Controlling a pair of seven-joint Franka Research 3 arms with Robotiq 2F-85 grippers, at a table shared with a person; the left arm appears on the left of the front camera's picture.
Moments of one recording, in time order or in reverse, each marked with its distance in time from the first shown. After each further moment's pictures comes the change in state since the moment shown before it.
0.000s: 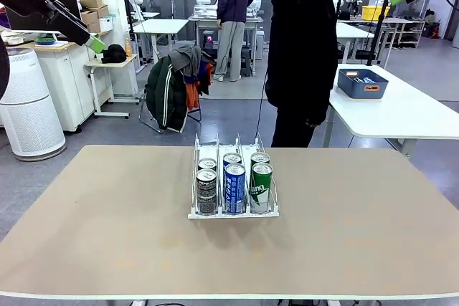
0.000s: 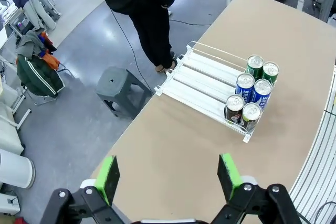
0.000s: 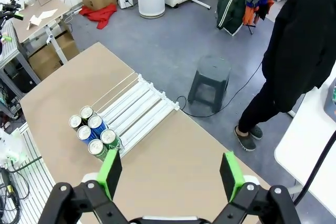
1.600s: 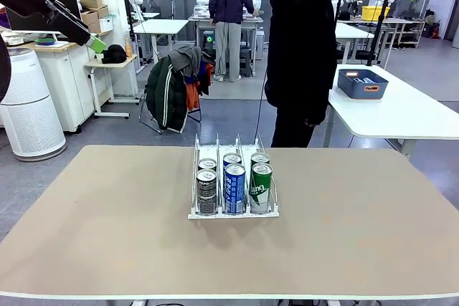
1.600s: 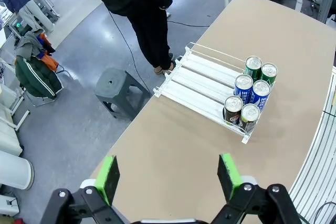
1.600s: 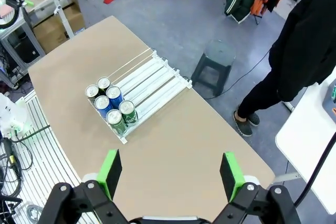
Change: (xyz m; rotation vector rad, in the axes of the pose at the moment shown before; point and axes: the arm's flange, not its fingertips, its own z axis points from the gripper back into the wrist) left arm 0.000 0.000 0.000 -0.006 -0.006 0.001; right arm 0.000 0.074 0.048 0.001 0.103 0.103
